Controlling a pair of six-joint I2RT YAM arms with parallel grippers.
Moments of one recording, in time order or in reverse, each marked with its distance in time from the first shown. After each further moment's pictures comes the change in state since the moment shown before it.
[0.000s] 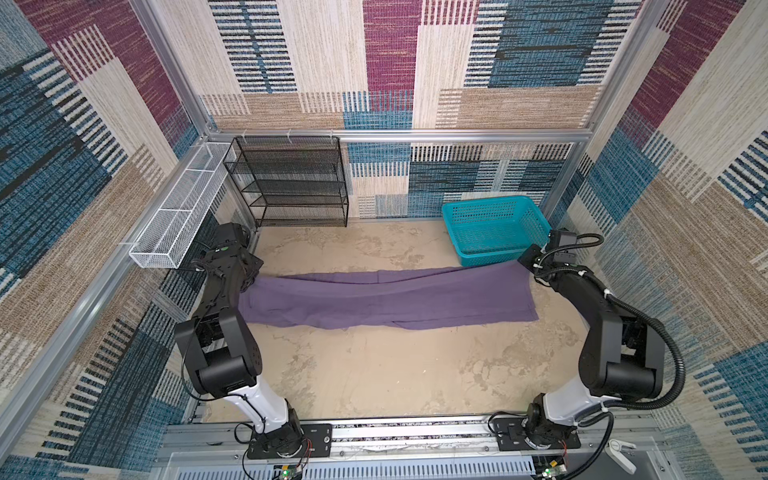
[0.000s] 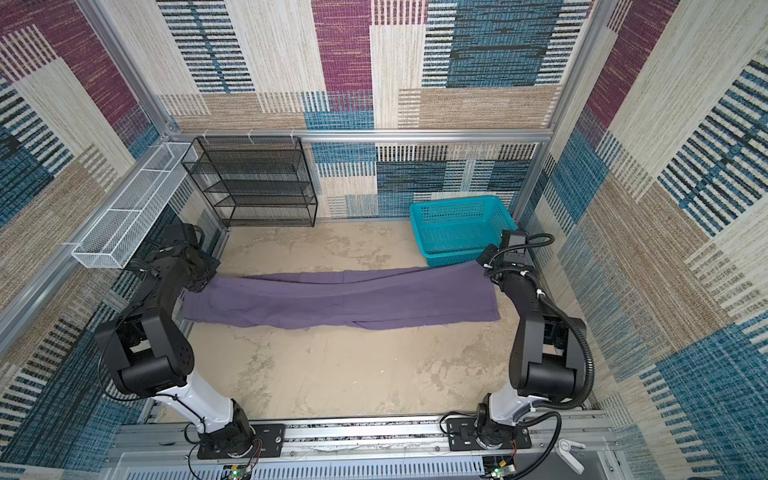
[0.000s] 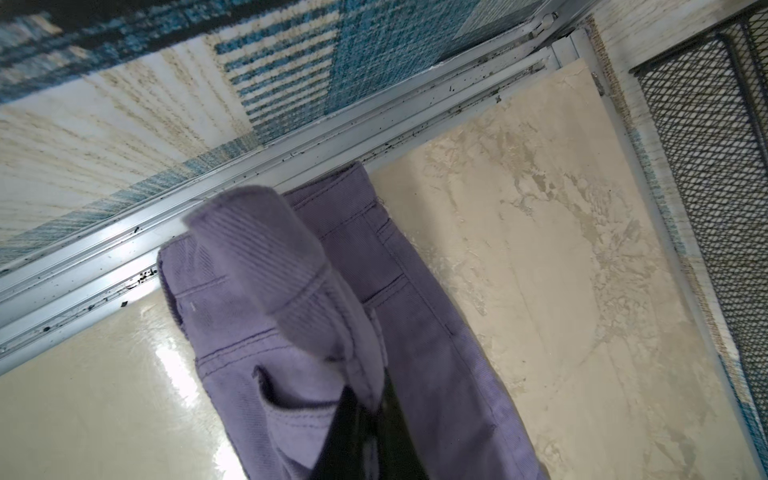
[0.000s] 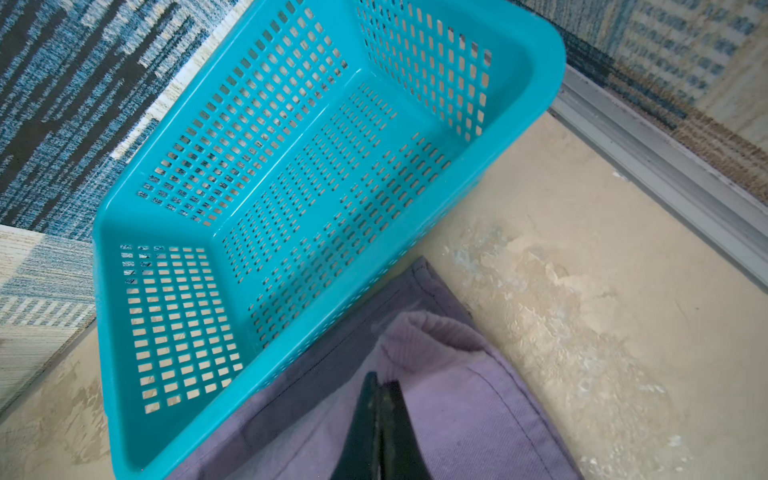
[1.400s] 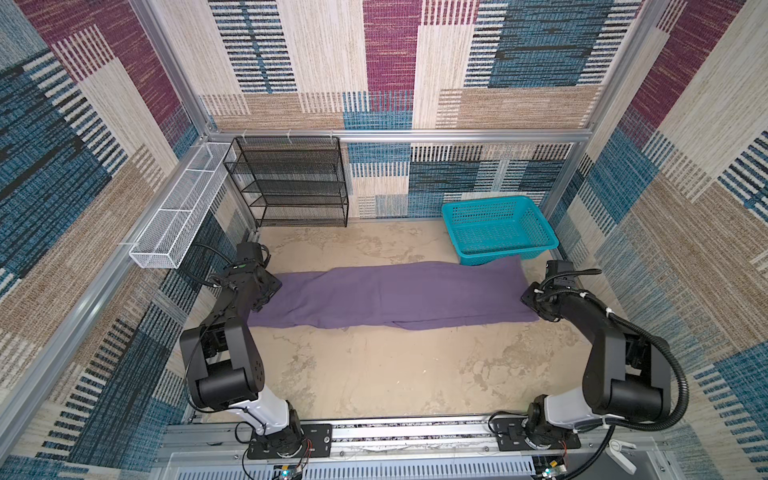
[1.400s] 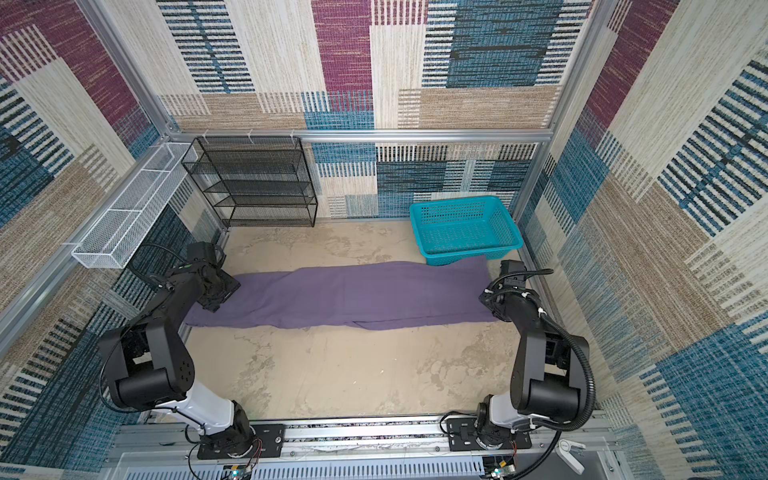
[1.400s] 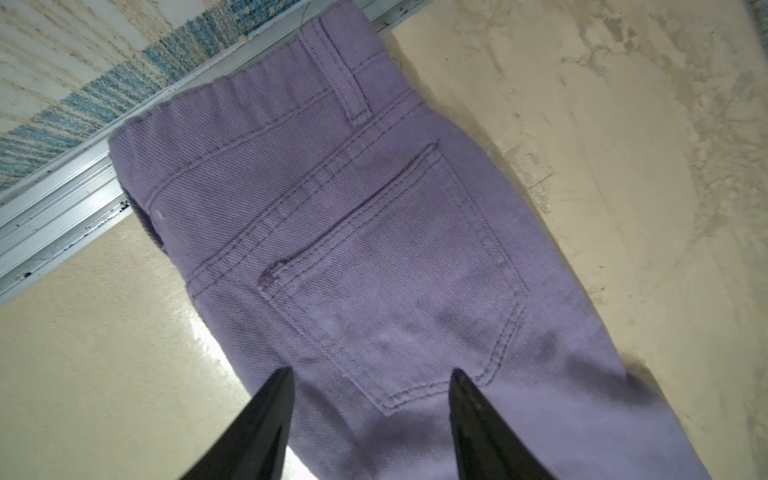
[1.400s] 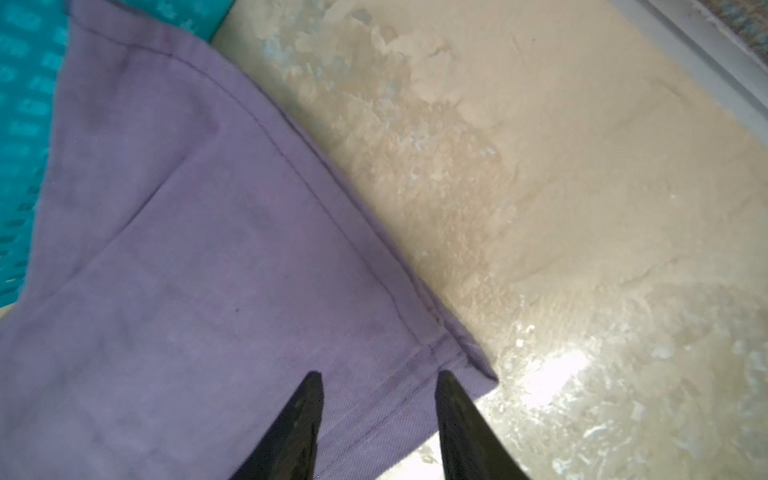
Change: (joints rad) left arm -0.066 -0.098 -0.268 0.060 0.021 0.040; right arm -0.043 -0.096 -0.236 -0.212 0.075 -0.001
